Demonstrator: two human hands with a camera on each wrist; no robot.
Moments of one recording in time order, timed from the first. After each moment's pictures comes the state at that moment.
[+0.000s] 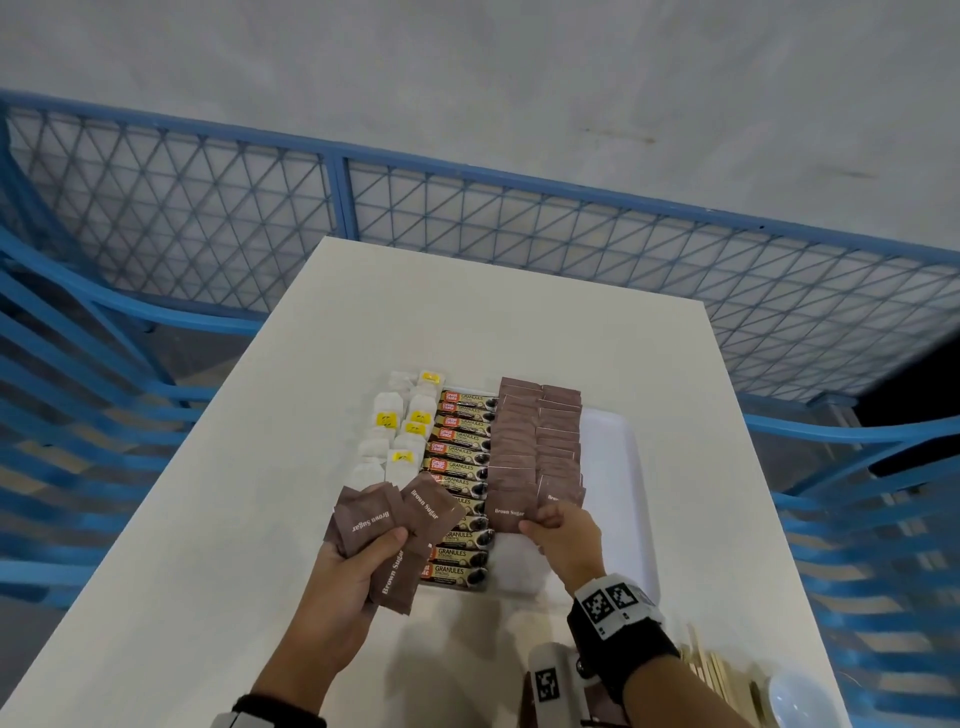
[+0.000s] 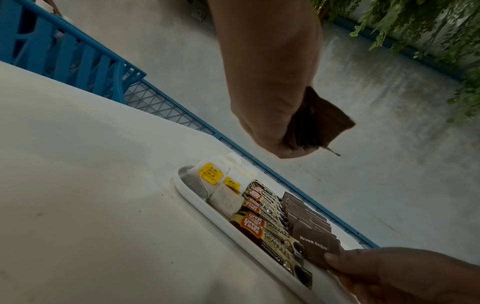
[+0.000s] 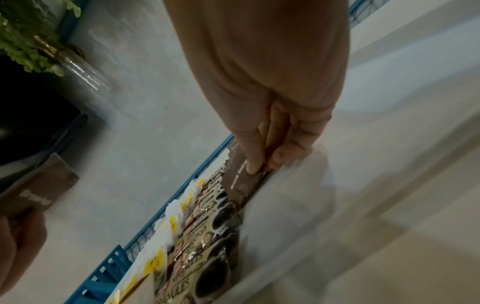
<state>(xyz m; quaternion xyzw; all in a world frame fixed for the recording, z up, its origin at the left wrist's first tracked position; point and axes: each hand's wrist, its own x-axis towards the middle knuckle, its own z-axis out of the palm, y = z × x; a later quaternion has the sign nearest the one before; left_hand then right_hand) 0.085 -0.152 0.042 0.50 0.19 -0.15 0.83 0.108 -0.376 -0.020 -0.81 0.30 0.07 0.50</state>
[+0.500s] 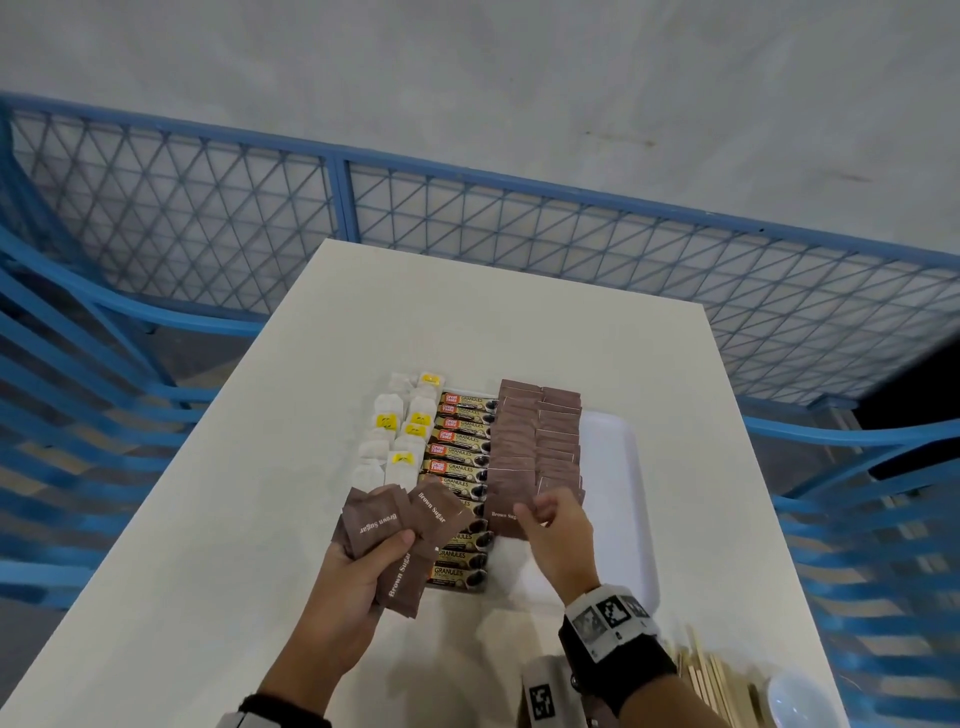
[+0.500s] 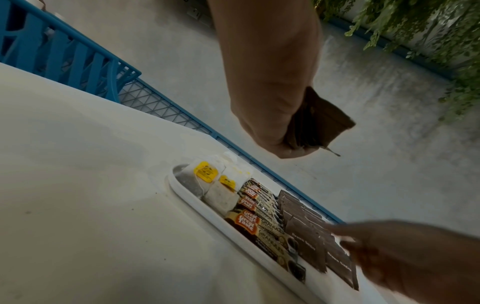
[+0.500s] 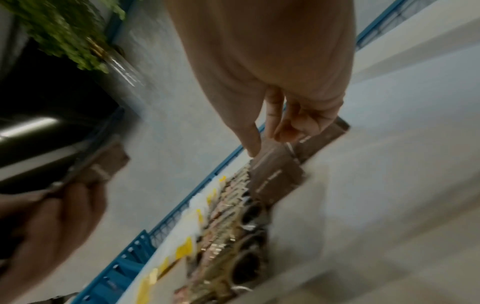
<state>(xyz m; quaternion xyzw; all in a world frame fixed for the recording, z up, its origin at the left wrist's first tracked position) 0.084 -0.157 0.039 0.49 0.18 -0.15 0.84 0.105 -0.364 -0.005 -0.85 0.22 -0.01 0.47</state>
